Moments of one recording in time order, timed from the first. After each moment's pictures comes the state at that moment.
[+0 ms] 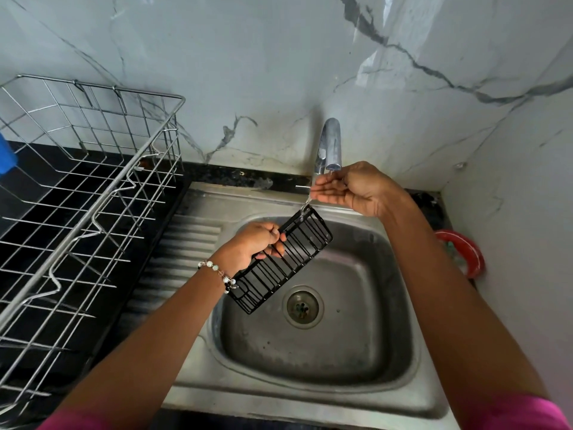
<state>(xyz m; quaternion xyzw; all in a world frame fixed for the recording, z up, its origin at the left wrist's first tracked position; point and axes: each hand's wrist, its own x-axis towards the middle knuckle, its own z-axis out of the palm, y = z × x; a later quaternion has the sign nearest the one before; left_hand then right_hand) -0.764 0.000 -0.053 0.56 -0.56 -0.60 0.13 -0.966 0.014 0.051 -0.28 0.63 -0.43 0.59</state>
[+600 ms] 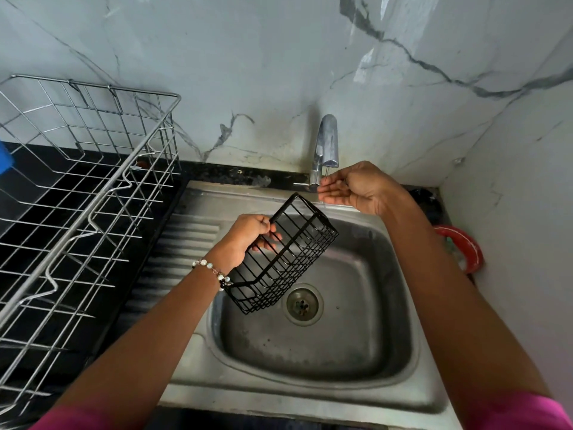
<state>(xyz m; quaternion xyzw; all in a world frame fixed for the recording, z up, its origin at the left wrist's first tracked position) -0.758 -0.007 -0.055 0.56 -0.54 -0.60 0.20 -0.973 0.017 0.047 -0.30 0.66 -0.41 0.55</state>
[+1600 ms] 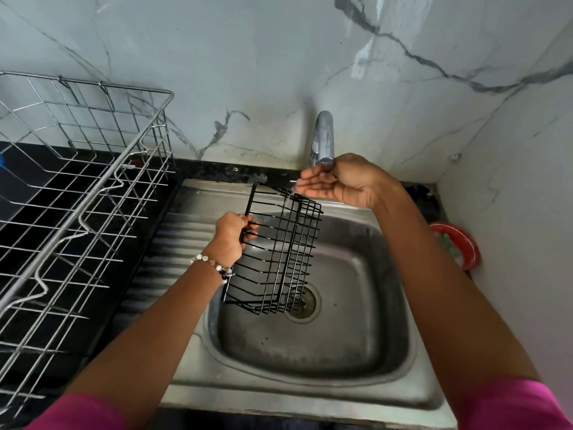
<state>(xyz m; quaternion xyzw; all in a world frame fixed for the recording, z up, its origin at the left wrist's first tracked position) -0.759 -0.021 -0.063 0.67 -0.33 -0.60 0.29 -0.964 0.009 0.052 -0.30 0.61 -0.39 0.62</state>
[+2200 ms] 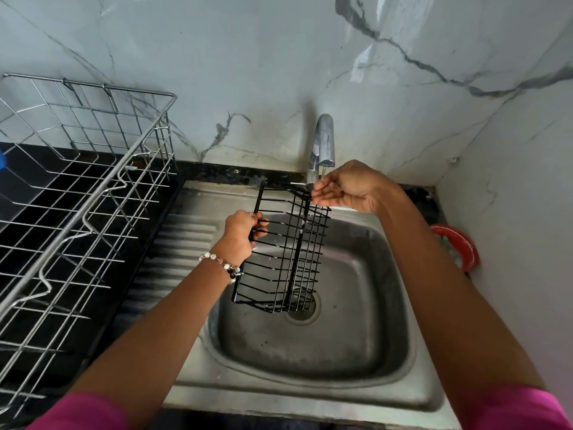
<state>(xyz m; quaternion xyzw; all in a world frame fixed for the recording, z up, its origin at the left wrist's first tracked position) -0.773 -0.016 -0.055 0.64 -0.31 -0.63 0.30 -0.970 0.015 0.050 -0.35 0.67 -0.34 0.56</state>
